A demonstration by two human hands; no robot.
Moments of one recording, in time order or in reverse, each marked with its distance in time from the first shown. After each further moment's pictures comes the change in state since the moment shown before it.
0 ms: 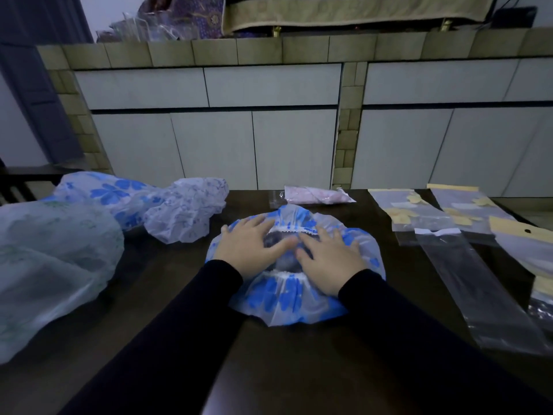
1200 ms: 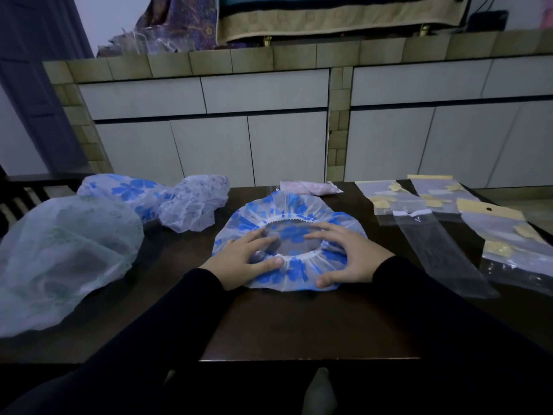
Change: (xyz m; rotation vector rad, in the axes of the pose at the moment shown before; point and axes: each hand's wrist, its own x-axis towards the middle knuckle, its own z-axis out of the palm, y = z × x) left_hand -0.055 -0.026 -0.006 -0.129 -0.349 0.107; right_hand -0.046 0.067 -0.003 0.314 -0.036 -0.357
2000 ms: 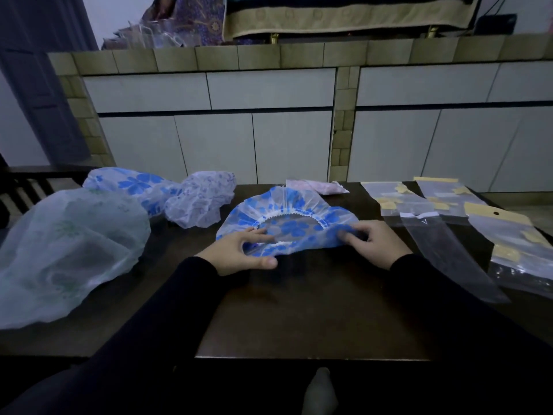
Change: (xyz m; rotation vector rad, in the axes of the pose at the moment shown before) left_hand -0.002 -0.020 -0.016 -0.299 -0.025 0.031; right_hand 0.004 0.012 -0.007 0.125 0.357 0.165
